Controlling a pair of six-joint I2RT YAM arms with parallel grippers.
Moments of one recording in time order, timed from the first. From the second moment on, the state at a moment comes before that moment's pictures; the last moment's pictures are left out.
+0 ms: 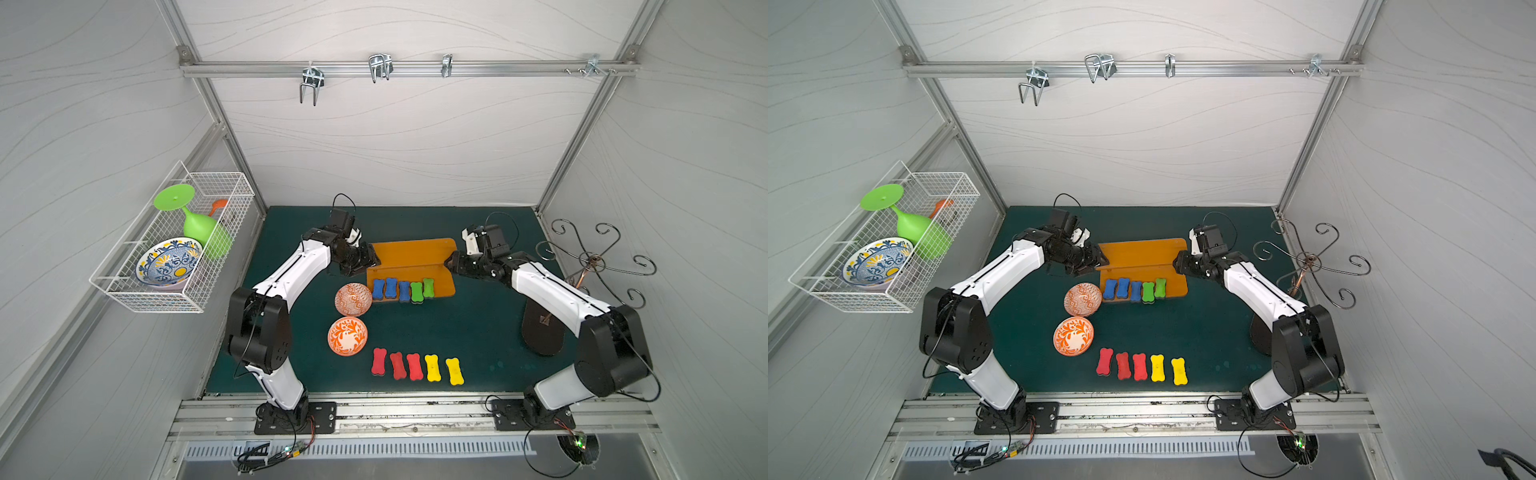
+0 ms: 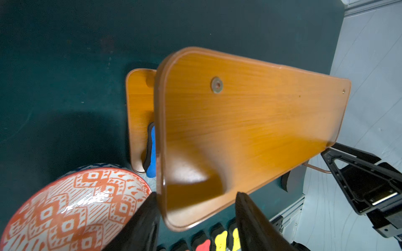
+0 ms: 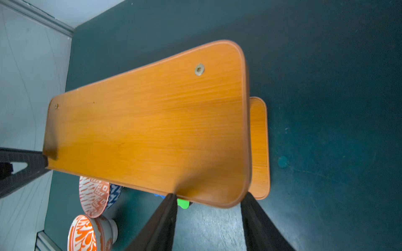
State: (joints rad) left arm -0.28 1.71 1.40 -0.79 0.43 -0.57; right arm 0.42 1.54 1.12 -0.40 -0.23 0.46
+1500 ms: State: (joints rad) left arm -0.26 1.70 1.37 -0.72 0.41 -0.54; right arm 0.49 1.65 0.87 0.03 -0.22 0.45
